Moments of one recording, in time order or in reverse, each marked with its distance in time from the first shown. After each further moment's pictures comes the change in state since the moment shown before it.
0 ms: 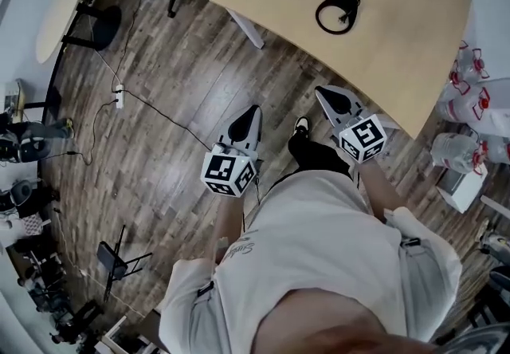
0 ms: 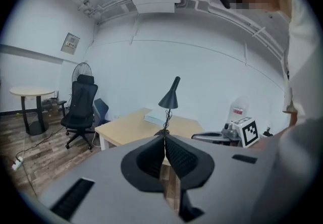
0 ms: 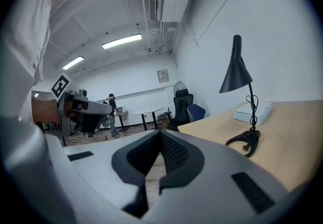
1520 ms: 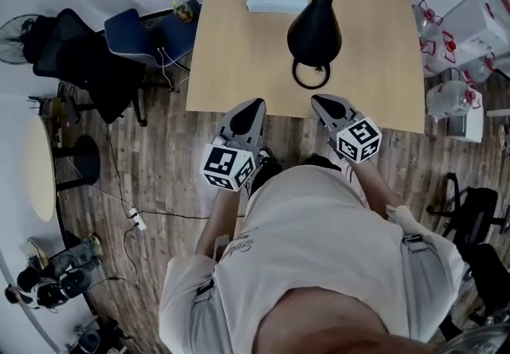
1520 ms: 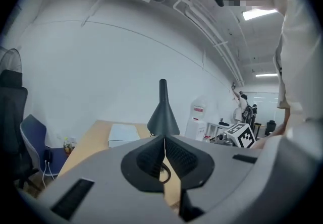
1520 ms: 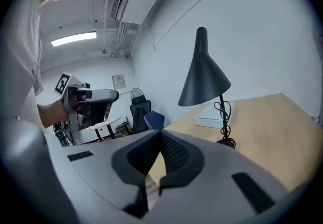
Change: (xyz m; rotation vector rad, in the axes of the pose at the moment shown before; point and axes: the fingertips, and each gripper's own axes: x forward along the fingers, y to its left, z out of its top) left arm 0.234 0.087 0.150 0.210 0.029 -0.613; right arm 0.117 -0.153 0.048 0.188 -0.051 -0.498
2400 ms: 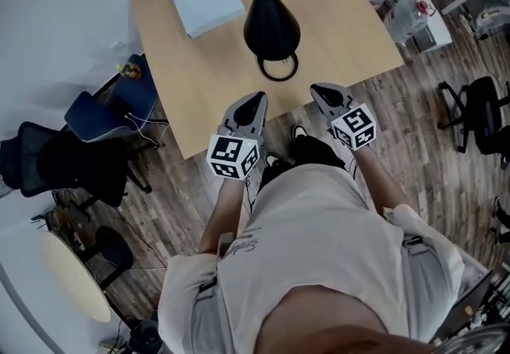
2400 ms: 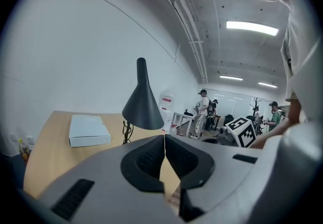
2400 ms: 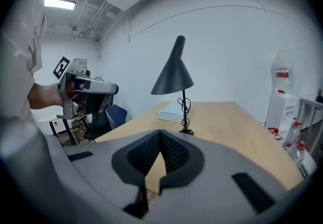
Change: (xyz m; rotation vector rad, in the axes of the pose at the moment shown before) left arm 0.063 -0.001 -0.030 0.058 0.134 -0.445; right arm -0.030 -0.021 -0.031 -0.032 0.037 -0.498
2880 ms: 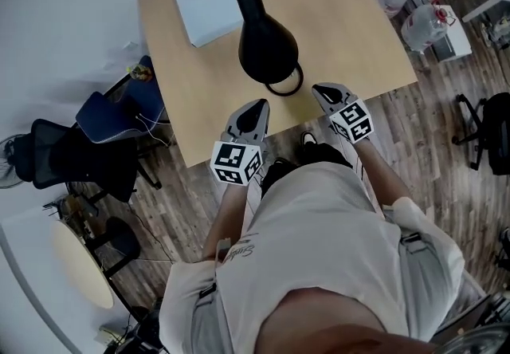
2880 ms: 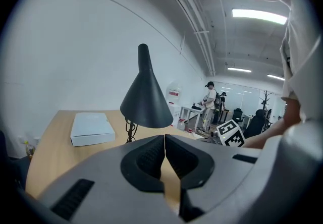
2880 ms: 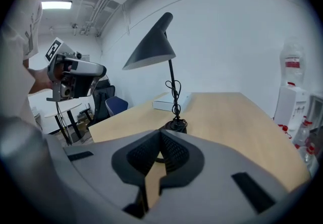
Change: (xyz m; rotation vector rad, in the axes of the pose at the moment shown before) left arm 0.053 0.005 -0.008 0.015 0.067 0.091; right arm 0.048 -0.071 -0.047 -0.010 0.085 0.075
